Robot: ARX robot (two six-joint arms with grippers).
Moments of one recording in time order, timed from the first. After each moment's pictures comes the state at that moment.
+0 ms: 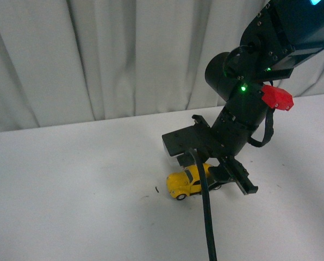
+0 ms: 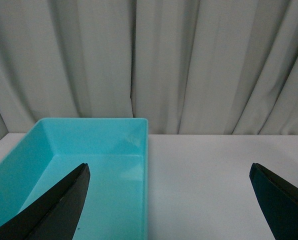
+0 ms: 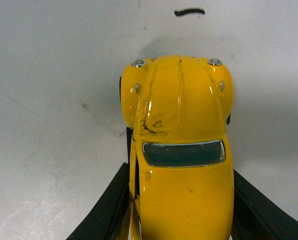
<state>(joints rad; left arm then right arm) 0.00 0.01 0.01 0.00 0.00 0.00 0.10 2.29 1.46 -0.64 -0.33 -1.52</state>
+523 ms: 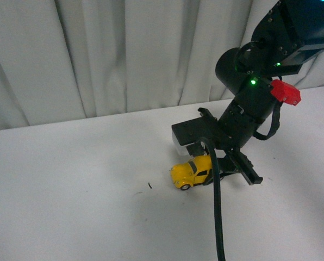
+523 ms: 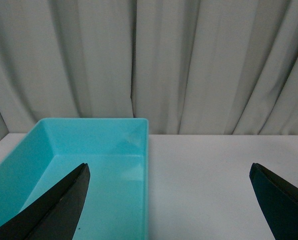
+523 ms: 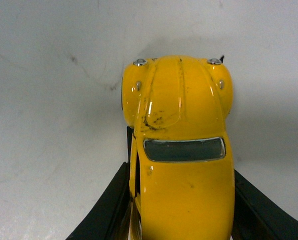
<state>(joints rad) 0.00 0.01 0.01 0.00 0.00 0.00 0.02 2.29 1.43 -0.61 -0.37 -1.57</state>
